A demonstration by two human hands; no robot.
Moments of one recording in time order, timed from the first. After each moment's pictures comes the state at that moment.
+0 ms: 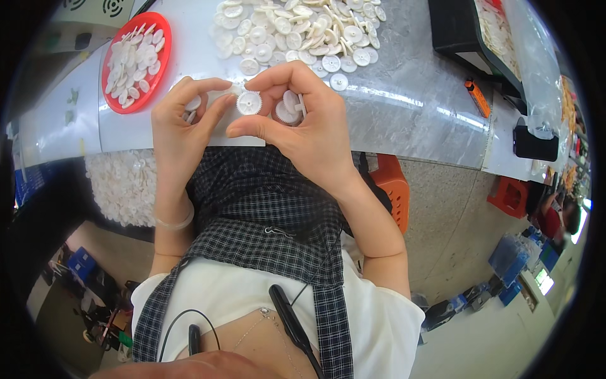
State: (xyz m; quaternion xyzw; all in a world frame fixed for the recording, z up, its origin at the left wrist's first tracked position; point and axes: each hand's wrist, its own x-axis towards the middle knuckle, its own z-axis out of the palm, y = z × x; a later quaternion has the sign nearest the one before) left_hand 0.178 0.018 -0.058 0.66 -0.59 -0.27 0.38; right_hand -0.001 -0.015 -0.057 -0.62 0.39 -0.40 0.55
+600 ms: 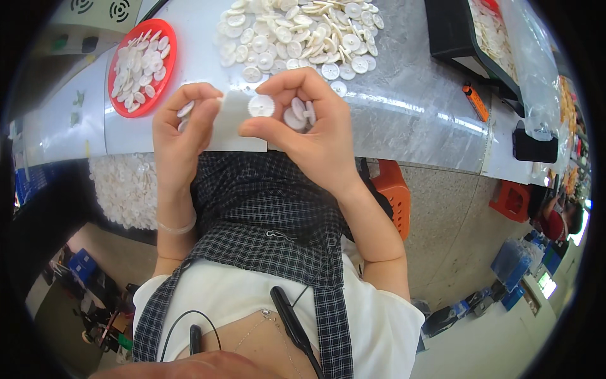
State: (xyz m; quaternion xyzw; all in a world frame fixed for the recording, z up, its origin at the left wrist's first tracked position) left_hand 0.179 0.025 -0.051 0.56 -0.44 -0.49 0.51; right_hand -0.008 -0.014 -0.058 -0.57 0.37 -0.43 0.60
